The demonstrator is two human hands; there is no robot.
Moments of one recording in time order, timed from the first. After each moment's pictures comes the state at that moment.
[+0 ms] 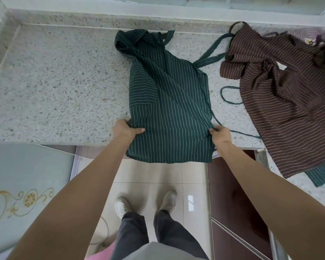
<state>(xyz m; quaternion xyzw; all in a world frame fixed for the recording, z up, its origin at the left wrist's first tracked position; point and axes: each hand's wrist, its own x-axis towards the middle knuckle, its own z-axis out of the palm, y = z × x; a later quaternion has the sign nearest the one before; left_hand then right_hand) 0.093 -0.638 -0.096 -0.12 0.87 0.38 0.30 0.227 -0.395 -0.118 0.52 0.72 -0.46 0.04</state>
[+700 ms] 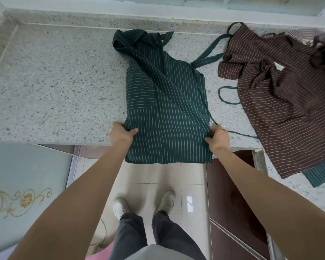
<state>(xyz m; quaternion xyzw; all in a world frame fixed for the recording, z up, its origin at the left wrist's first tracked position) 0.108 -0.638 -0.106 -0.17 0.88 0.39 0.23 0.241 -0.397 -0.116 0.45 0.83 -0.31 0.09</state>
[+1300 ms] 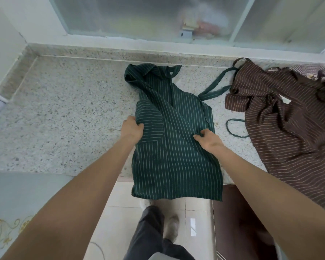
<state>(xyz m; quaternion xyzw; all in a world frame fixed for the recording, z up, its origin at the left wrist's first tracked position) 0.008 -0.598 -0.068 -0.02 0.91 0.35 0.23 0.123 -0.391 -0.074 0.37 0.83 -0.34 0.23</state>
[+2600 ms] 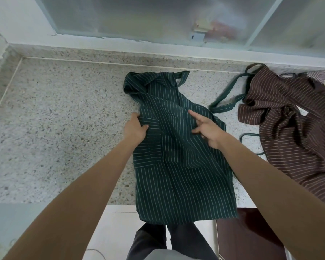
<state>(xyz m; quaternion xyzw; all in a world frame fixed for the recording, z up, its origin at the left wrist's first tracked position) -0.081 -0.587 -0.084 0.02 0.90 0.35 0.26 0.013 -0.384 -0.071 0.34 0.68 -0.63 0.16</state>
